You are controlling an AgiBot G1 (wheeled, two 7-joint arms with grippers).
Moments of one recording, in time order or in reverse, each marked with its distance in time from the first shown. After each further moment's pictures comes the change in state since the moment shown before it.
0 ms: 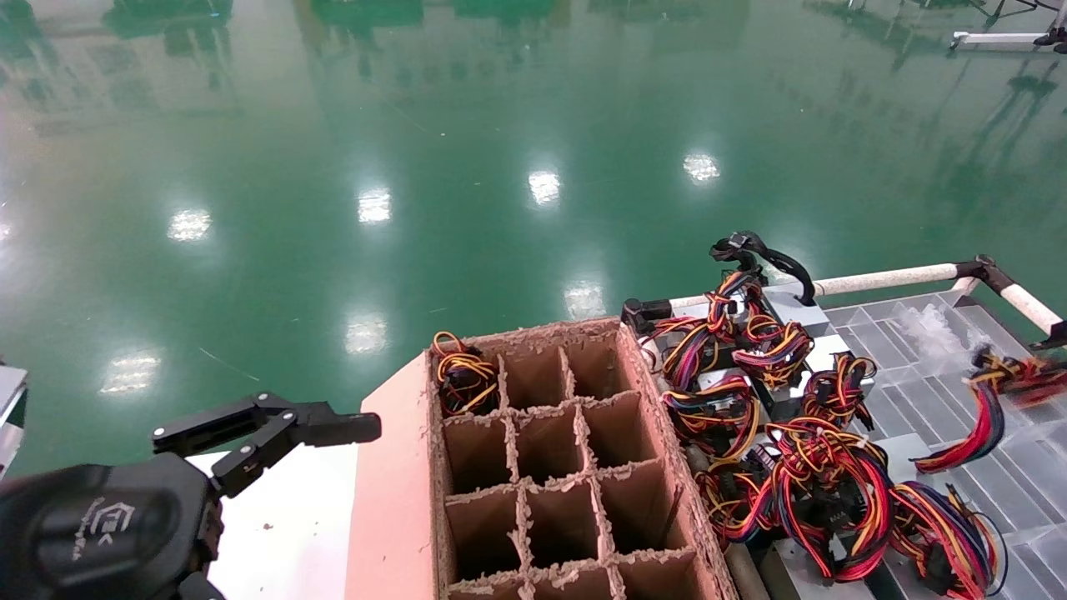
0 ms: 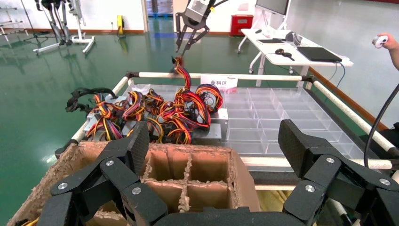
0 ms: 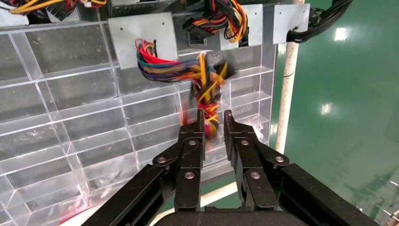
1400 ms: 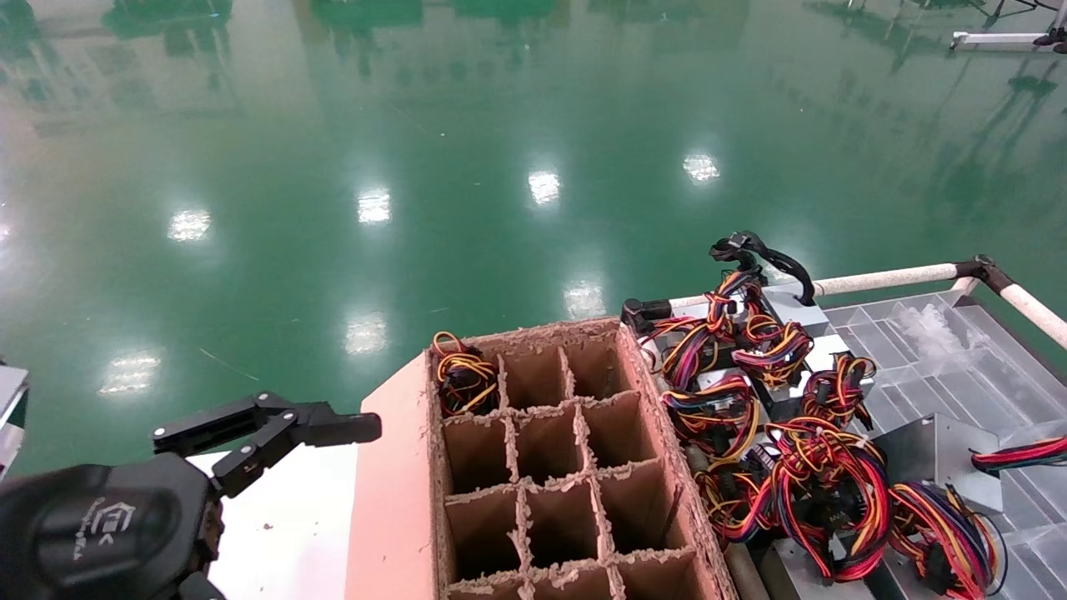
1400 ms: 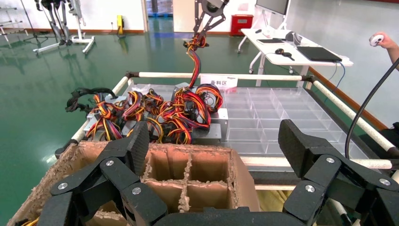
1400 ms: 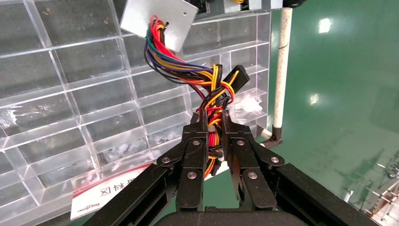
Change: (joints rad) left arm 0.000 0.000 0.000 0.000 0.001 0.000 0.000; right arm 0.131 0.178 -0.007 0.081 -0.030 -0.050 -0.064
